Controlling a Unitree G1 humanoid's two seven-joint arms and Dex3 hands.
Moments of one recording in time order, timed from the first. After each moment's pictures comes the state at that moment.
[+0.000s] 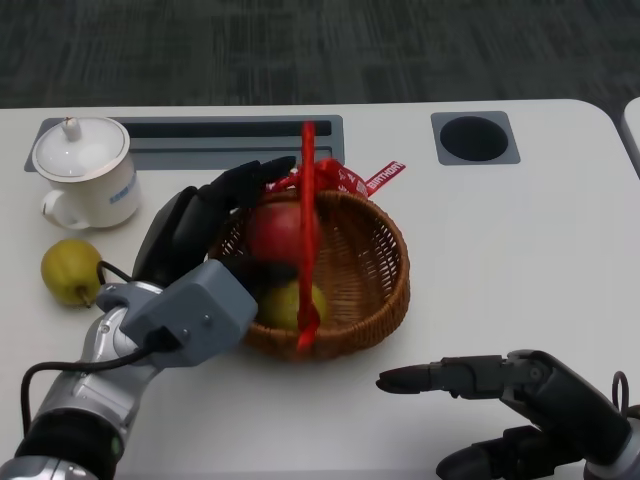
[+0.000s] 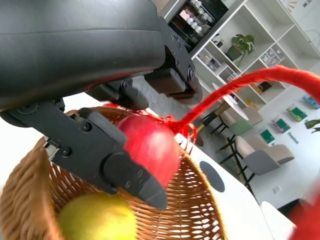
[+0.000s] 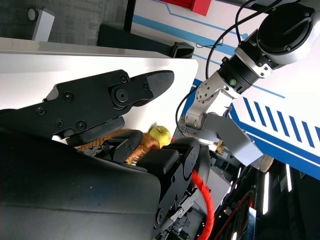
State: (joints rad) left arm -0.59 0.14 -0.14 0.90 0.36 -0.62 0.14; right arm -0.14 -0.13 0.13 0.62 0.27 -1.04 0.87
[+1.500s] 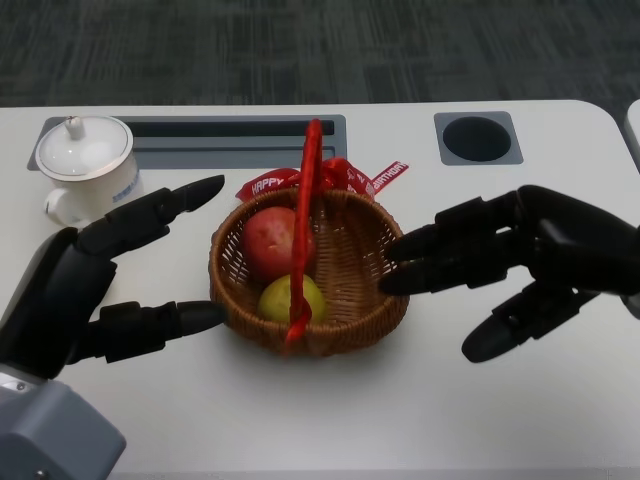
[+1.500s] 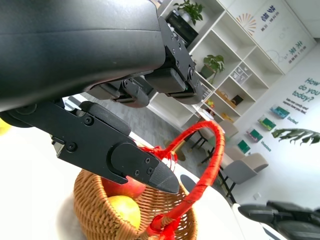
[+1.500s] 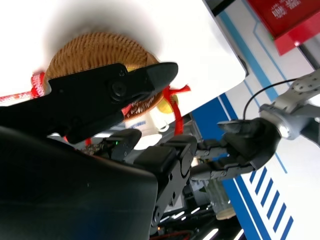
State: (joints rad) left arm -0.01 0.32 0.04 -0.13 0.16 -0.37 -0.11; right arm -0.74 -0.27 0.12 1.01 0.12 -1.46 0.97
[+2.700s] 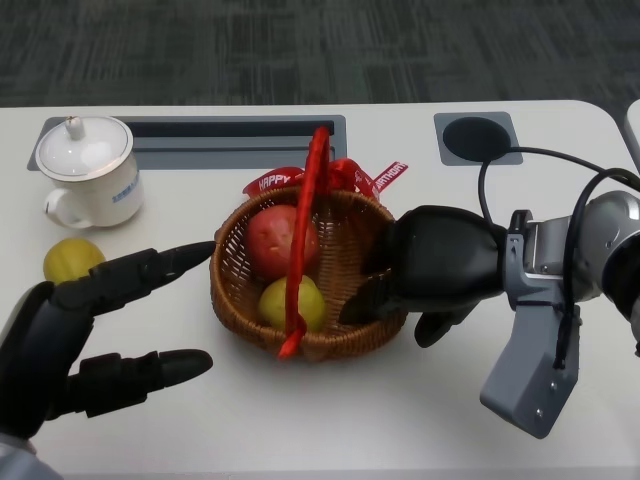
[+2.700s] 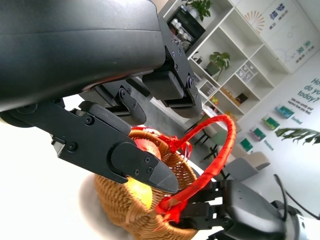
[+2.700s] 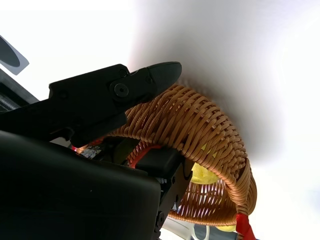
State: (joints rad) left arm 0.13 0.29 0.09 -0.17 0.14 -0.45 -0.13; right arm -1.13 -0.19 1.04 1.34 -1.35 -0.91 -0.77
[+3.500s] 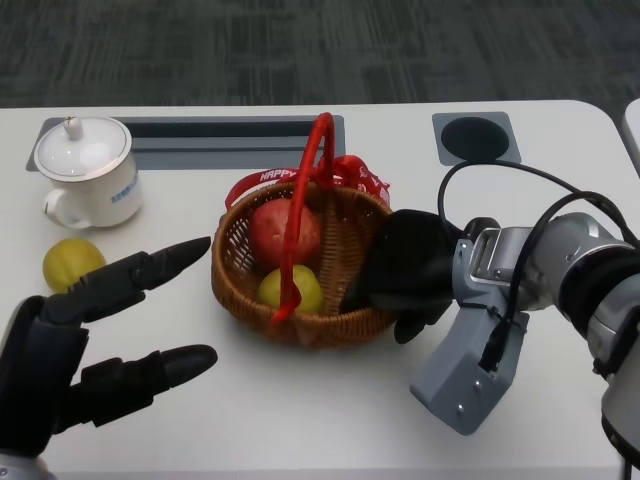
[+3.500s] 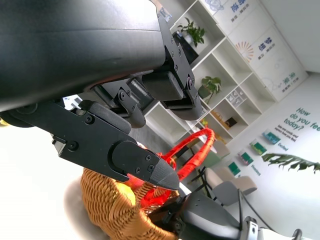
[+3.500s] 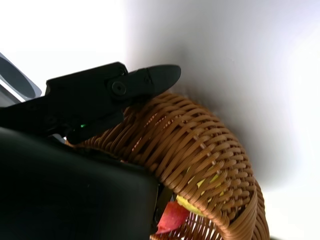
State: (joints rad) left arm 0.17 0.20 0.11 -0.20 0.17 -0.51 -0.07; right arm -1.11 -0.09 0.99 1.39 -1.14 -0.72 -0.42
